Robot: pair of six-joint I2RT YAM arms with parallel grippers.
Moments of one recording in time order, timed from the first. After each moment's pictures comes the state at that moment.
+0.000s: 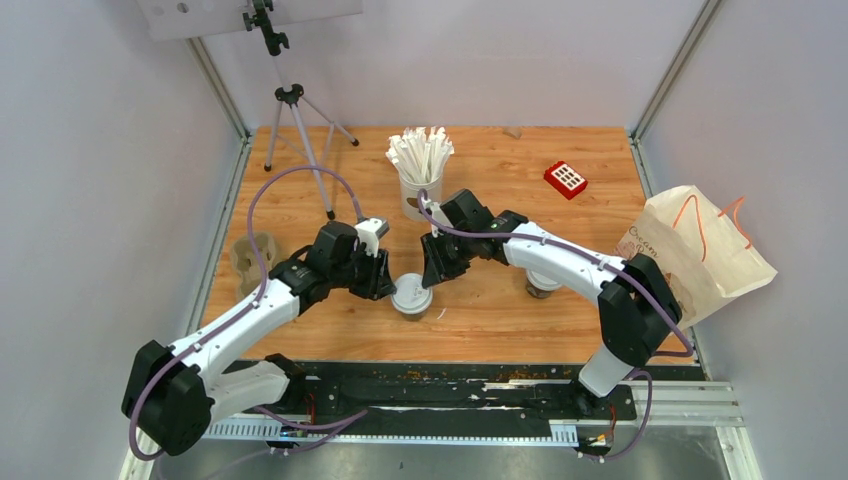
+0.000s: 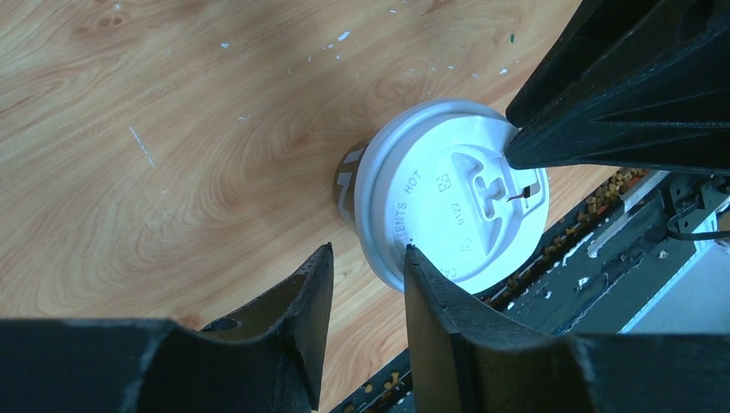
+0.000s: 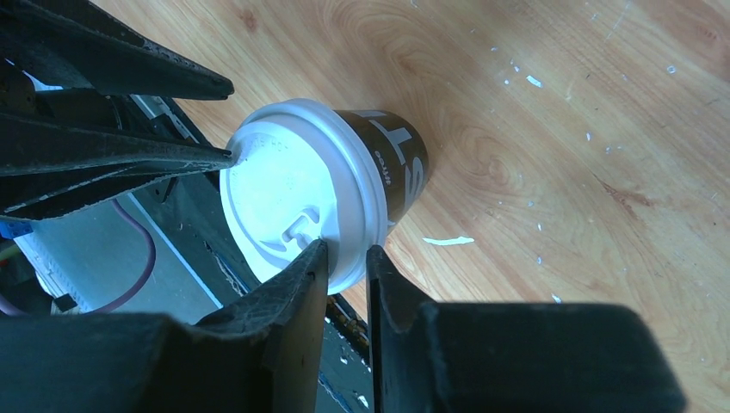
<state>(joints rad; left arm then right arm) -0.57 1.08 0.69 -0.40 0.28 -0.28 0.77 1.64 1.22 -0.54 -0.41 0.34</state>
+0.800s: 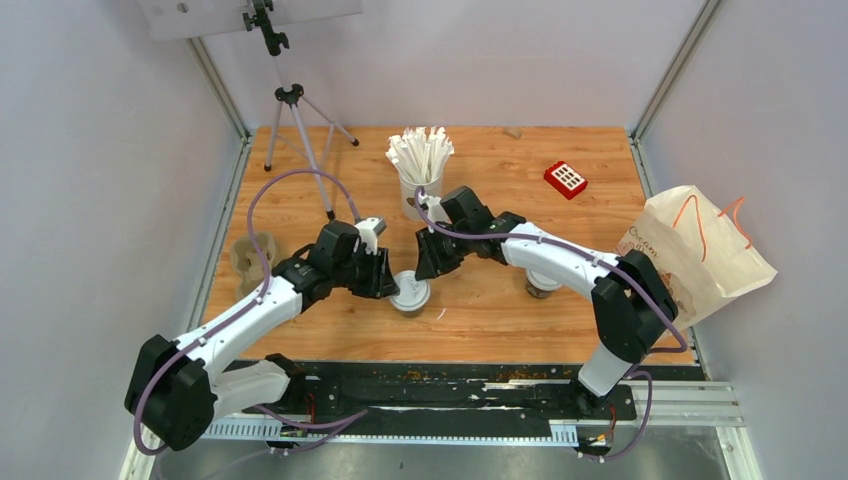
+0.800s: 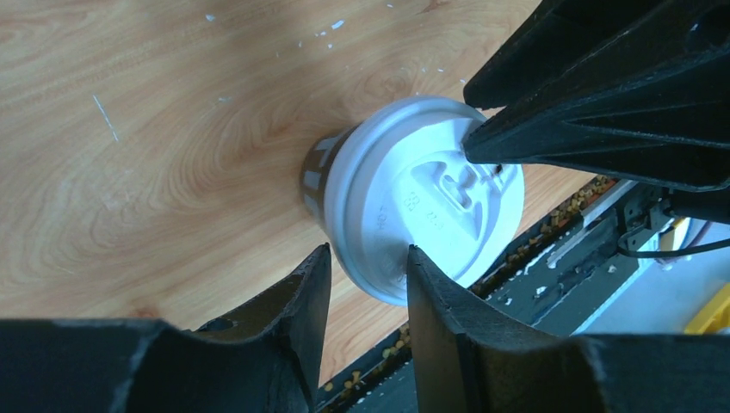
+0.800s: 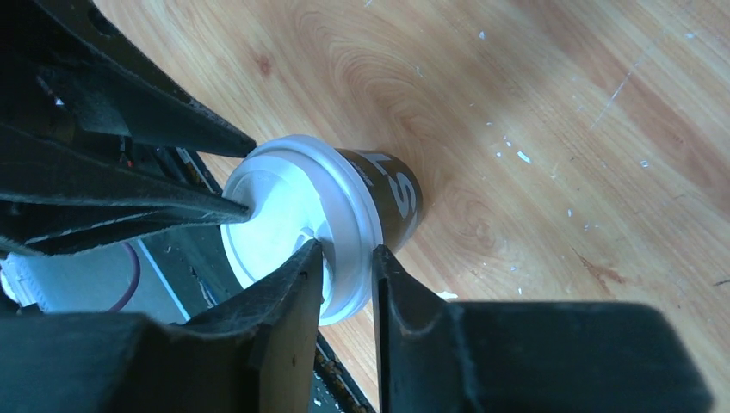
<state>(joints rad) -0.57 1.11 0.70 -0.39 0.30 -0.39 0.75 1.66 1.19 -0.38 -0.45 0.28</state>
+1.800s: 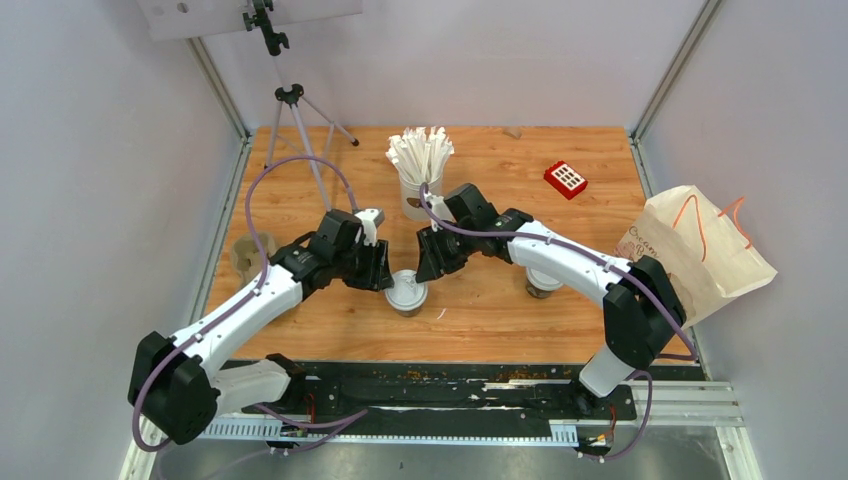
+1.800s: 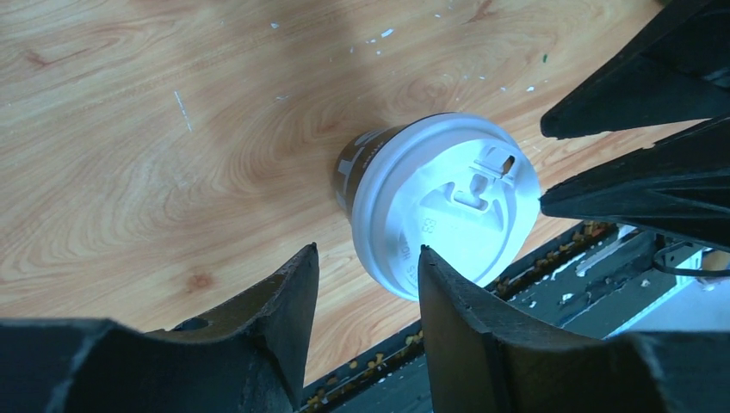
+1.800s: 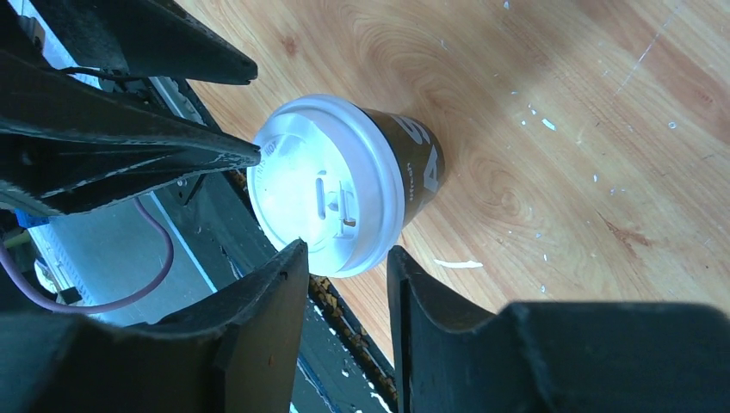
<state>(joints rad) -0.57 1.13 0.83 -0.56 0.20 -0.38 0.75 1.62 1.22 -0.48 -0.47 0.31</state>
